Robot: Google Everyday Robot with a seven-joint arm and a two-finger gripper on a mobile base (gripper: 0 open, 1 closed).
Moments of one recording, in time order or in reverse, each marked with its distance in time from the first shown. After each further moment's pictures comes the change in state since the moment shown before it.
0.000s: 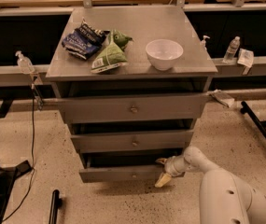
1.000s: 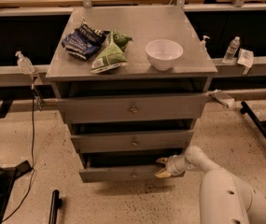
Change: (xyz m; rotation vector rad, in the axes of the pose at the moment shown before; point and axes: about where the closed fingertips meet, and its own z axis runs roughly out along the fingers) arm 0.001 0.000 0.001 0.000 0.000 0.000
